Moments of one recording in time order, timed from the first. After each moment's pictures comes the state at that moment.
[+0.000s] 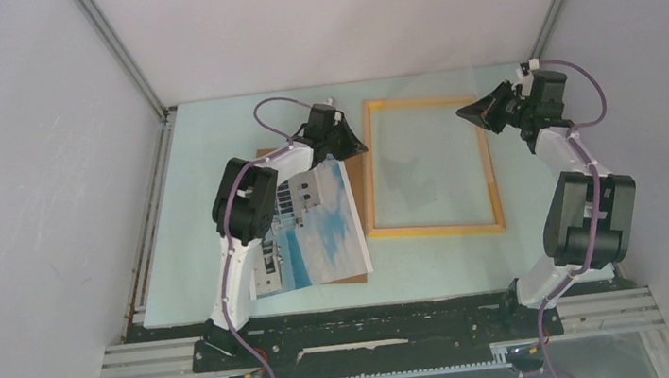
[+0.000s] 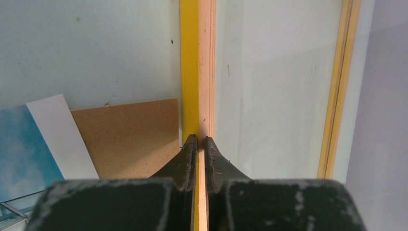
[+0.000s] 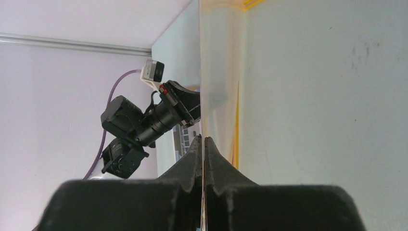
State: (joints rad) left arm -0.49 2.34 1.70 -0.02 0.27 -0.78; right arm -0.23 1.63 1.15 -0.01 -0.78 0.80
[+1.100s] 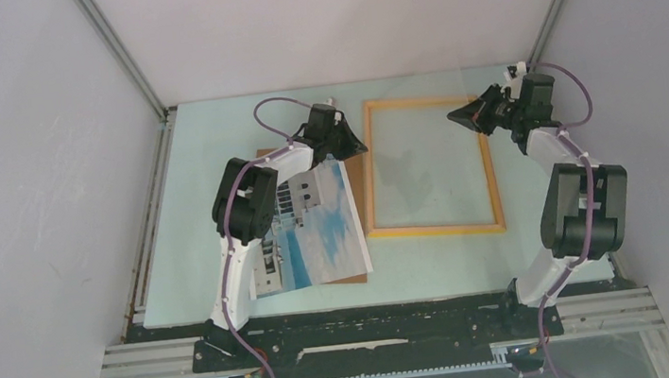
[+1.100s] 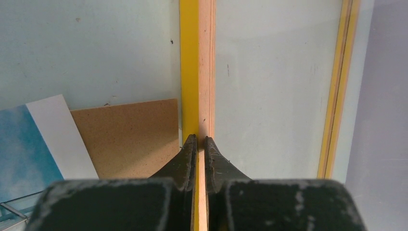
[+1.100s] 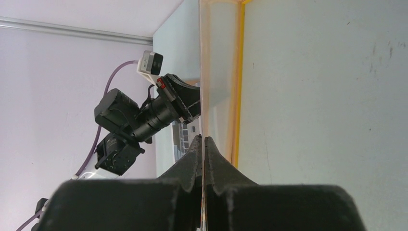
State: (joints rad) left arm -0.49 2.34 1.70 -0.02 0.27 -0.78; right arm -0.19 1.68 1.13 0.07 -0.80 0.81
